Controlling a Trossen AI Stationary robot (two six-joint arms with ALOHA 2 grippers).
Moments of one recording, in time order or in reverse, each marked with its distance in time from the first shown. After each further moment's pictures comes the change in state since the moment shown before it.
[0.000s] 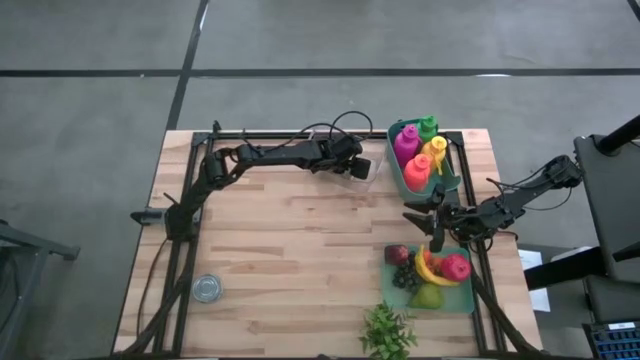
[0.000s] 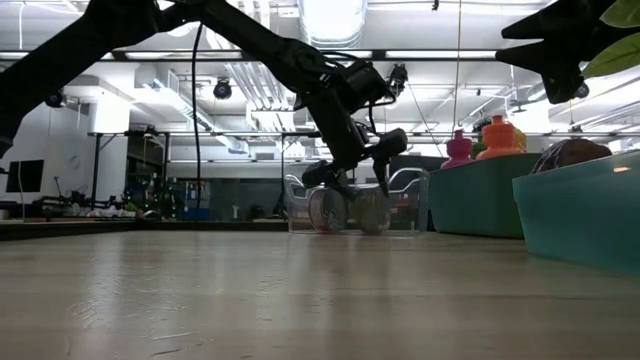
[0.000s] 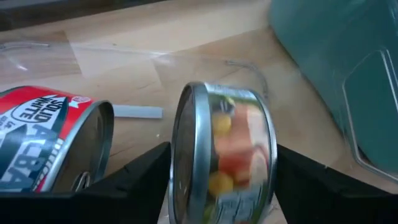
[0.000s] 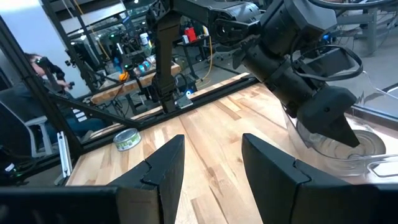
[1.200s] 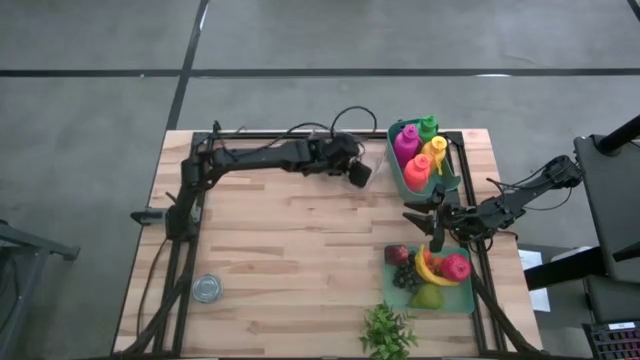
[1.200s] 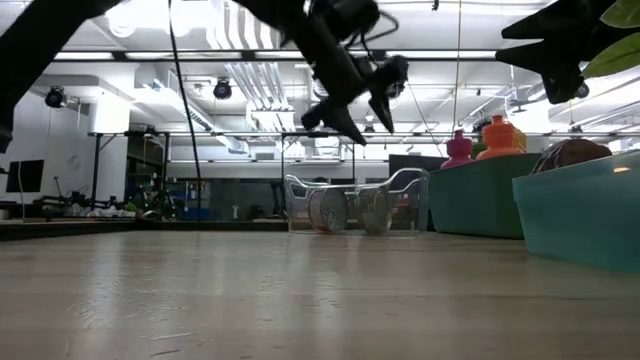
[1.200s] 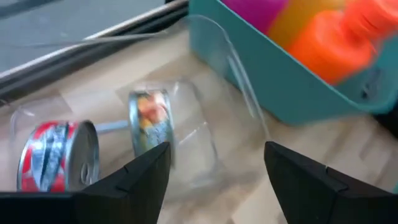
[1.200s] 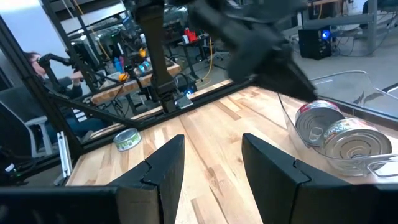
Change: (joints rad) left arm -0.094 -0.198 -0.007 -0.077 -0.022 0.180; right arm 0.000 0.000 0.000 0.000 0.000 0.000
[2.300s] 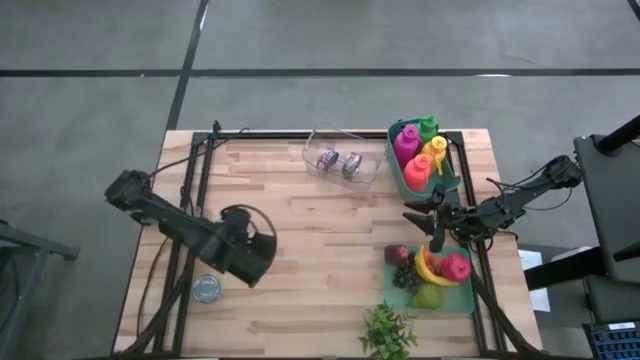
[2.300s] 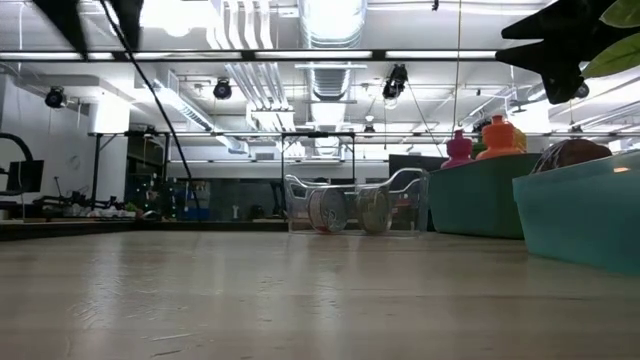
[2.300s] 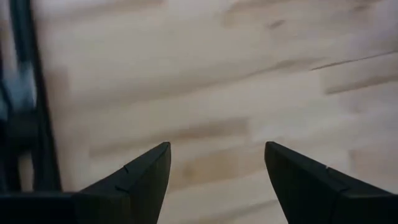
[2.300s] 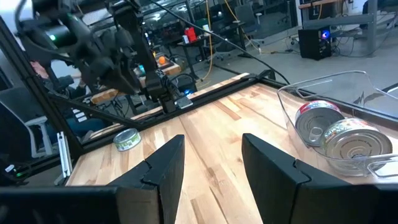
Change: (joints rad) left arm -0.759 -0.496 -0.318 -1.016 -0.192 -1.287; right arm 0.000 0.000 0.000 0.000 0.000 0.000
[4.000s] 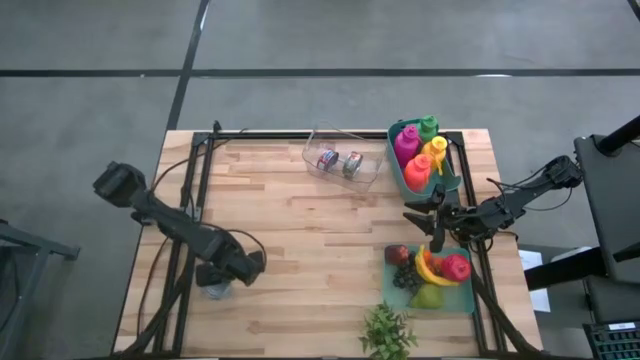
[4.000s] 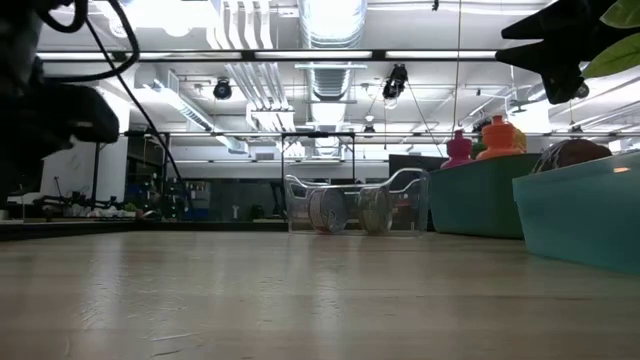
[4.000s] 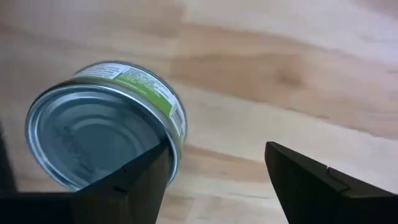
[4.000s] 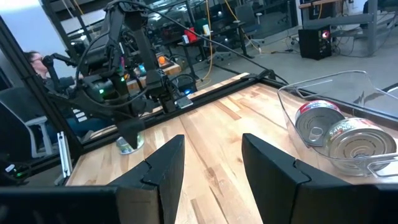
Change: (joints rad) left arm -0.016 -0.137 -0.733 0.779 0.574 -0.479; right arm 0.000 0.000 0.000 0.000 0.000 0.000
